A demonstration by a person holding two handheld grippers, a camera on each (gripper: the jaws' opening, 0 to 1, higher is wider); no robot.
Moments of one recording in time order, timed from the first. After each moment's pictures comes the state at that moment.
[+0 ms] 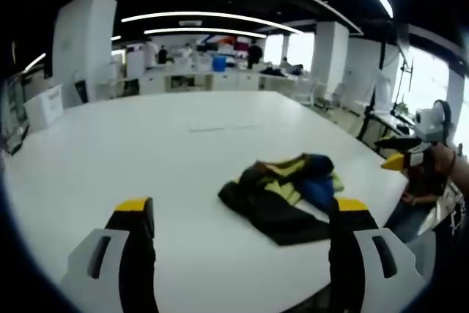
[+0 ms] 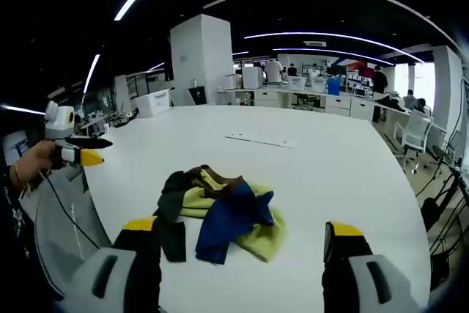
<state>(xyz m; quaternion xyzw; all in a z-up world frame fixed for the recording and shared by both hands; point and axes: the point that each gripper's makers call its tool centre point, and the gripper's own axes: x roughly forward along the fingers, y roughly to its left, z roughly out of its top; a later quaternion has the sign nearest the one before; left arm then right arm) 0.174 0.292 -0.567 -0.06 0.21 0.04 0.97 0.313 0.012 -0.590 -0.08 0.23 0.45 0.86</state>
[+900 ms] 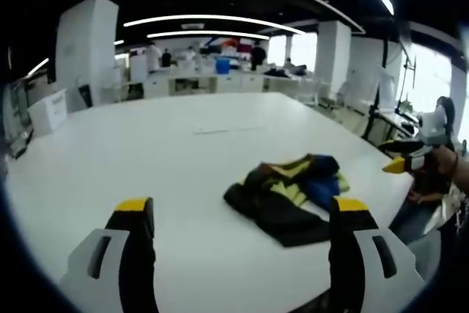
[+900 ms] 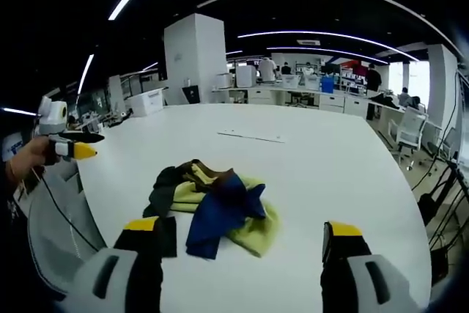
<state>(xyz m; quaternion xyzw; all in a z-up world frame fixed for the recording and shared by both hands) 0.174 0.295 -0.566 -0.04 0.21 0.05 0.97 0.318 0.004 -0.604 -0.08 0.24 0.44 0.87</state>
